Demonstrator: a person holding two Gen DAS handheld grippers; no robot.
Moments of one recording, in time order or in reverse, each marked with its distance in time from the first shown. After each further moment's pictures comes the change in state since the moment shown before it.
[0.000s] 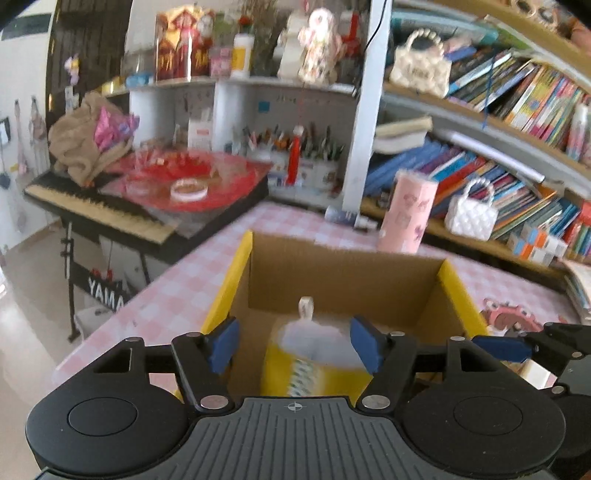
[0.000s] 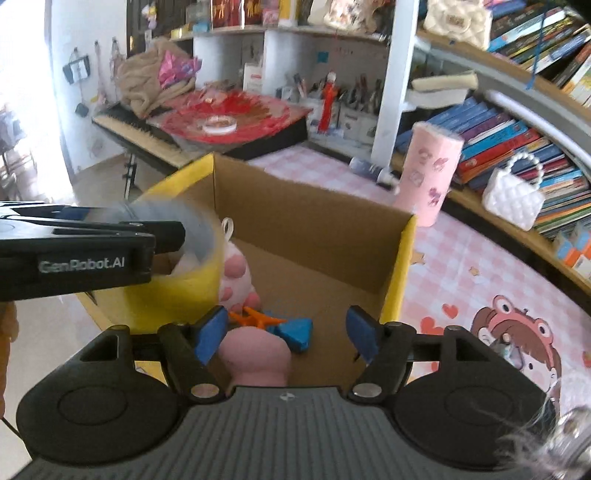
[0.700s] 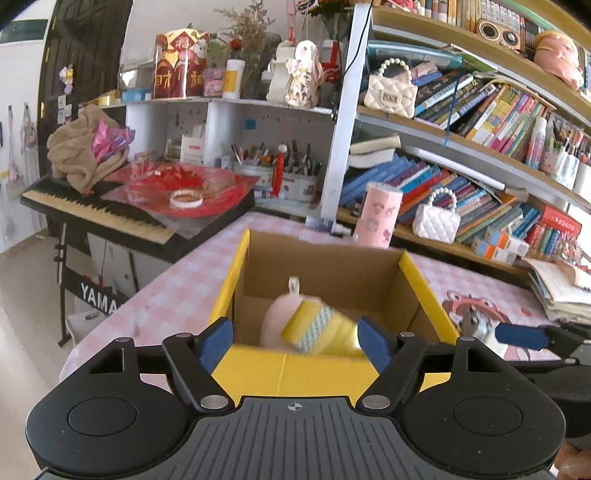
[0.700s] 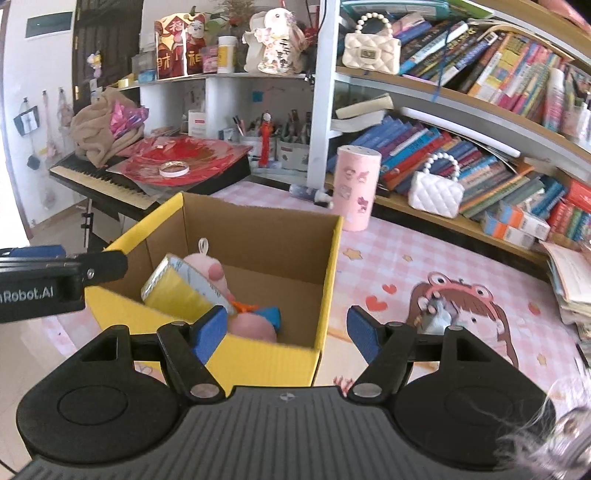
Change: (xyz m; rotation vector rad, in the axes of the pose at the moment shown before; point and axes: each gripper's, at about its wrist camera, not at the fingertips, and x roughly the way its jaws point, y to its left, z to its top) left arm -0.072 0.014 -0.032 0.000 -0.028 -0.069; right arm -0.084 0.021 -0.038 0.142 -0.111 -0.184
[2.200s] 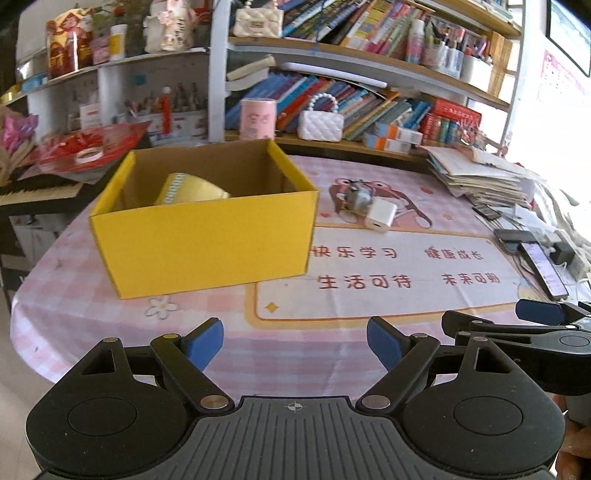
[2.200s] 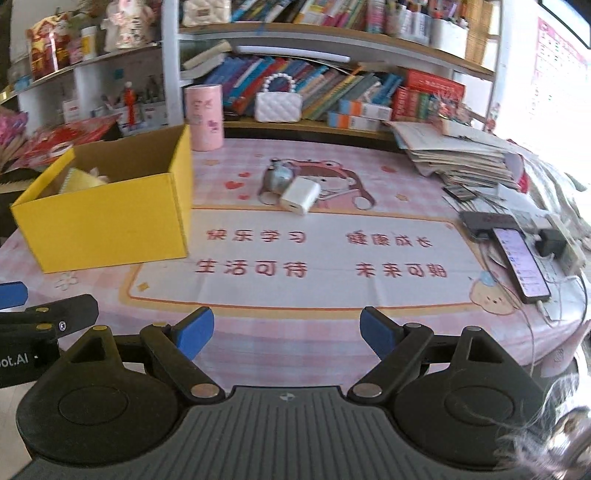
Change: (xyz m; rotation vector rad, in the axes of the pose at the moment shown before) left arm -0.058 -0.066 -0.085 0.228 0.195 -0.253; right arm -0.117 -0.026 -0.131 0.289 0.127 -0.362
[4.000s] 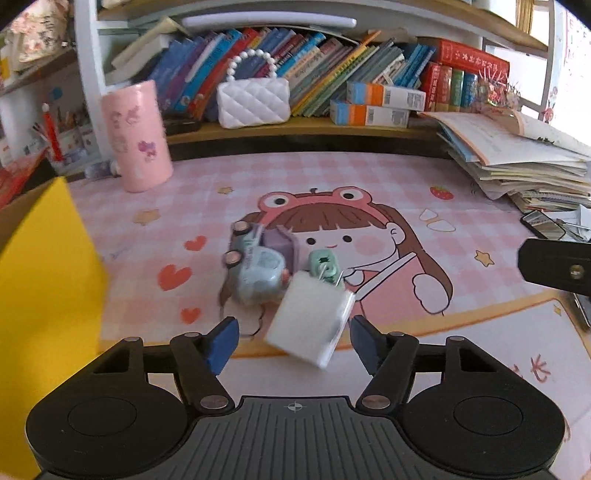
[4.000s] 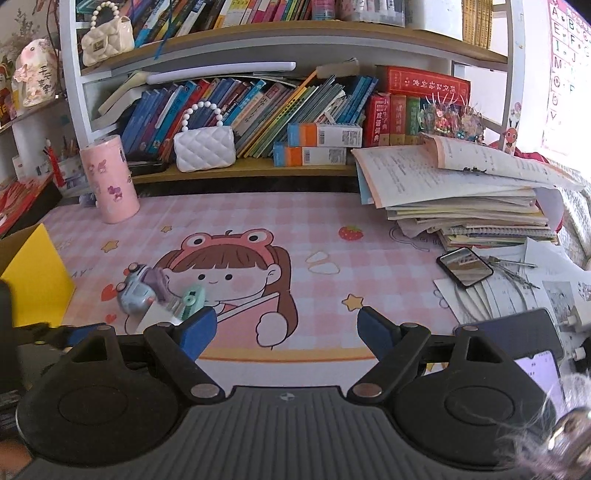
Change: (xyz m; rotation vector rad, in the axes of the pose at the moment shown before) left arm 0.280 -0.152 0.123 0.084 0.077 0.077; right arm 0.190 -0.174 0.155 0.052 -0.043 0.081
